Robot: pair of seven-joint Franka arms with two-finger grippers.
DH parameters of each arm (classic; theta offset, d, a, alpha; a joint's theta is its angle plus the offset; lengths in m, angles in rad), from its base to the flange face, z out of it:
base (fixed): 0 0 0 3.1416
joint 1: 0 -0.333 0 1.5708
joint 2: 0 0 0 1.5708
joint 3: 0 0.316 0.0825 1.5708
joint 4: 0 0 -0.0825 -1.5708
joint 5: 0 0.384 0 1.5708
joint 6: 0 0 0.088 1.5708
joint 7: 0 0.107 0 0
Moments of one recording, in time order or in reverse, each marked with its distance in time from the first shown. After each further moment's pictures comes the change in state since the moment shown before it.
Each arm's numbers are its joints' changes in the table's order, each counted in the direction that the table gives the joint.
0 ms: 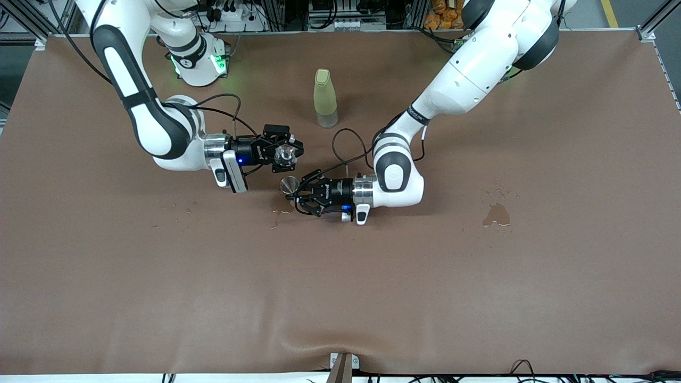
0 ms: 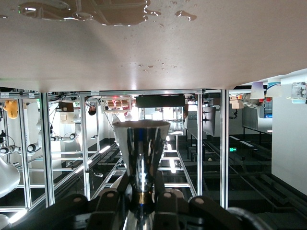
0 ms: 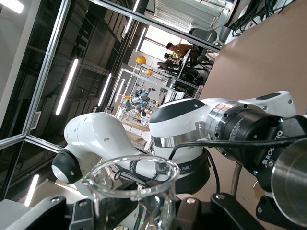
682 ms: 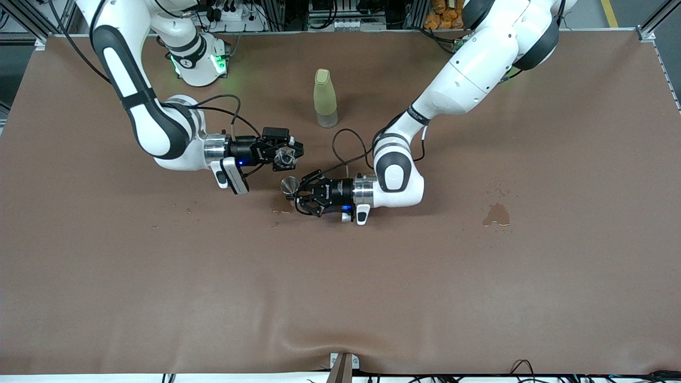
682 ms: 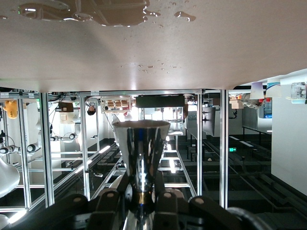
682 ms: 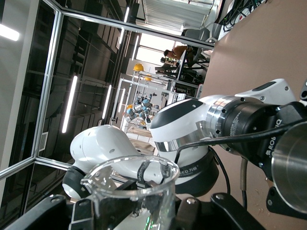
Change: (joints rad) left arm -0.001 0.000 0.001 0.000 0.000 0.000 0.000; right arm 0.000 0.000 0.001 0.000 0.036 0.000 0.123
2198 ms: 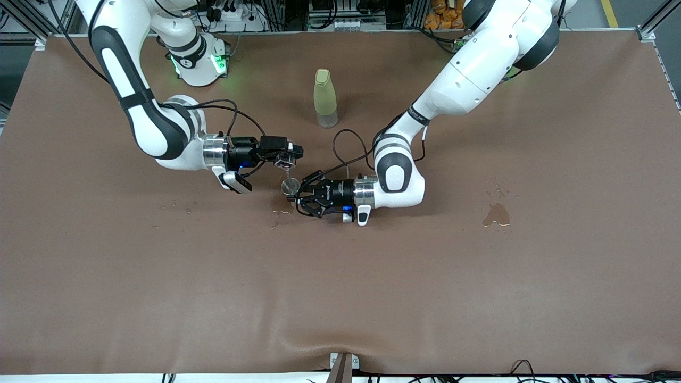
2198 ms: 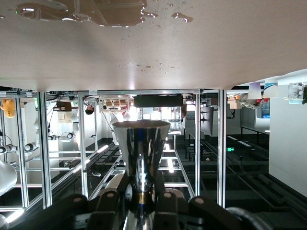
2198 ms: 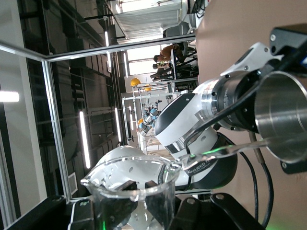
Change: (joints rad) left arm -0.003 0.001 0.001 0.000 -0.007 0.000 0.000; right arm 0.000 0.000 0.000 0.000 0.041 0.000 0.383
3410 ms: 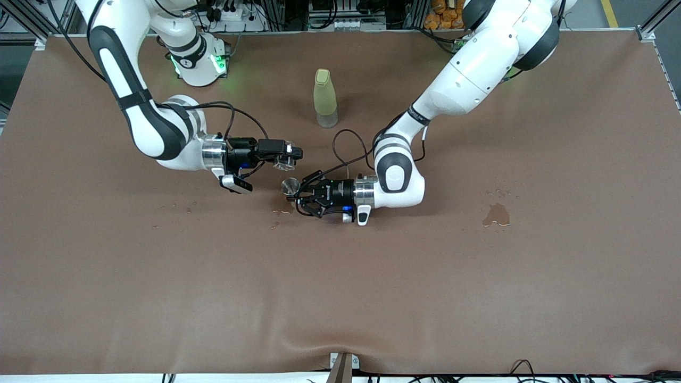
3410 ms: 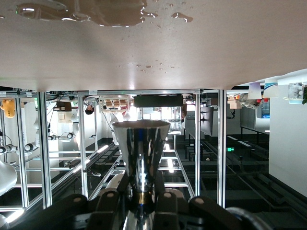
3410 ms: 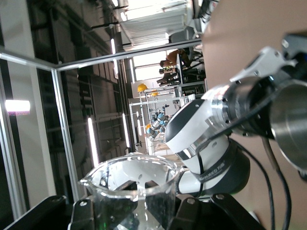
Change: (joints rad) left arm 0.000 0.000 0.000 0.000 0.000 0.000 0.000; right arm 0.000 -0.001 -0.001 0.008 0.041 -0.008 -0.066
